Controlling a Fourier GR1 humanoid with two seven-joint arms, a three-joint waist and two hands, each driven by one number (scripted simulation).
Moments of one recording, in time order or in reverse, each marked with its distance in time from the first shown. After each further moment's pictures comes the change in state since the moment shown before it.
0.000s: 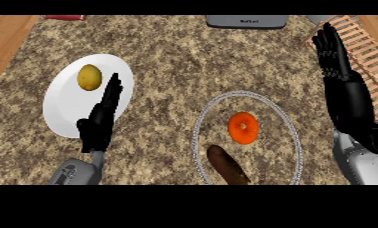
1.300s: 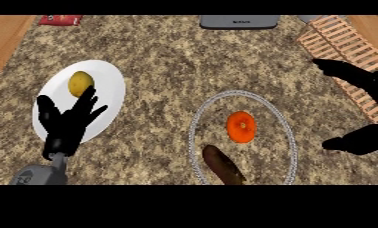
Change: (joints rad) left arm 0.066 0.124 0.149 -0.002 0.180 -0.191 0.345; right arm 0.043 -0.386 -0.032 -0.091 -0.066 0.506 0.498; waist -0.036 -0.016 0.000
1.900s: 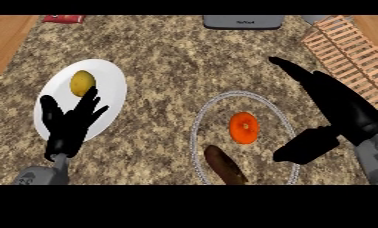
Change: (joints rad) left arm 0.011 -0.016 -0.001 -0.037 -0.033 0.006 0.033; right arm -0.234 0.136 0.259 -0.212 0.183 -0.085 0.640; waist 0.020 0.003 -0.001
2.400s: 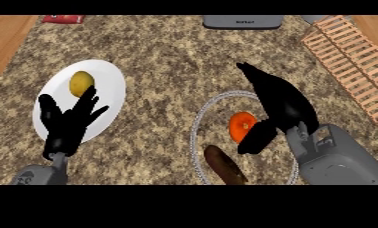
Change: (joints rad) left arm -0.006 -0.008 0.029 0.020 -0.015 -0.030 0.000; right arm -0.111 0.193 0.175 0.175 0.206 -0.003 0.127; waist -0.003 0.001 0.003
